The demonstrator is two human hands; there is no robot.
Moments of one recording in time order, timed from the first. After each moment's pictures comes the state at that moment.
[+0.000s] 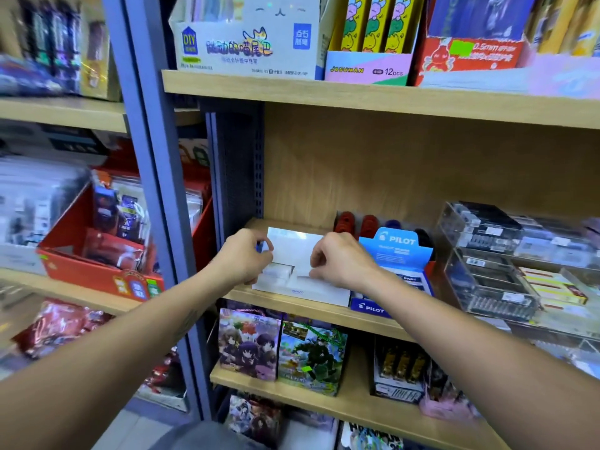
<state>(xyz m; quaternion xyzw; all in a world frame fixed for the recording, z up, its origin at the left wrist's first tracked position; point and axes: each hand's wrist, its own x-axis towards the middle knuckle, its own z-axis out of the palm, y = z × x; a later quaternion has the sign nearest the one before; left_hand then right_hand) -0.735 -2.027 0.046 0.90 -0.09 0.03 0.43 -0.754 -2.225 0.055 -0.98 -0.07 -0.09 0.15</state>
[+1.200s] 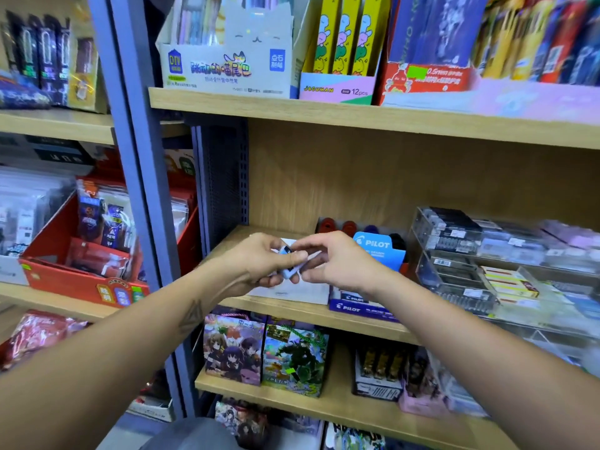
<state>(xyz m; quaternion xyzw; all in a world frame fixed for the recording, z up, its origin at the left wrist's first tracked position) -0.768 -2.067 0.071 0.76 -0.14 -0.16 0.61 -0.804 -2.242 0.084 -0.90 -0.14 -0.03 0.41</state>
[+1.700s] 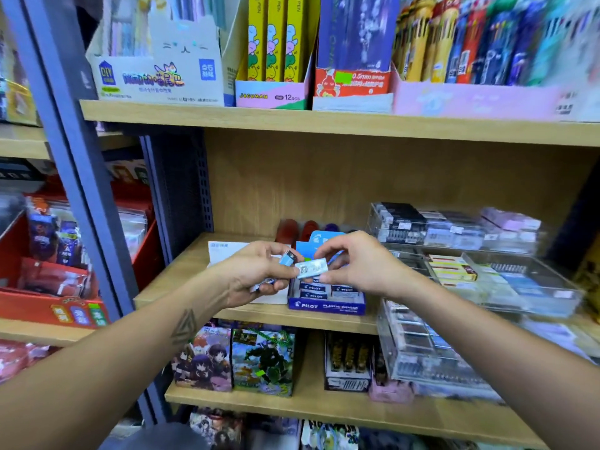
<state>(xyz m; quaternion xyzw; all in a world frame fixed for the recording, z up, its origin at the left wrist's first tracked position) -0.792 -2.129 0.075 0.68 -0.19 -0.25 0.66 -0.852 -2.332 0.095 -0.93 -0.08 -0.10 0.35</state>
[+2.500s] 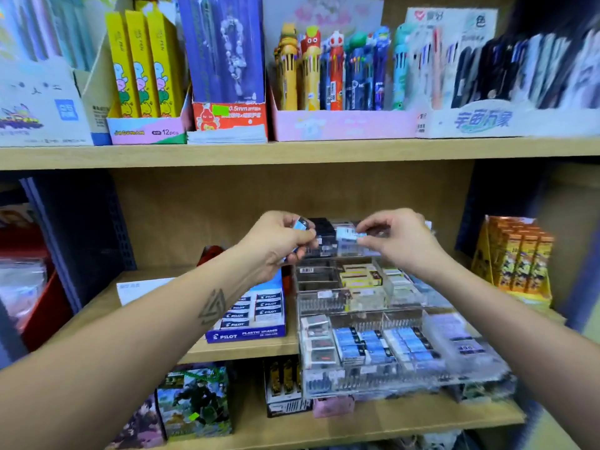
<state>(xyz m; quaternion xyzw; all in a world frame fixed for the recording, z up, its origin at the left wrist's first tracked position) -0.826 -2.300 0.147 0.70 -0.24 -0.15 0.66 -0.918 -2.495 0.141 -0.90 0.07 -0.32 0.28</state>
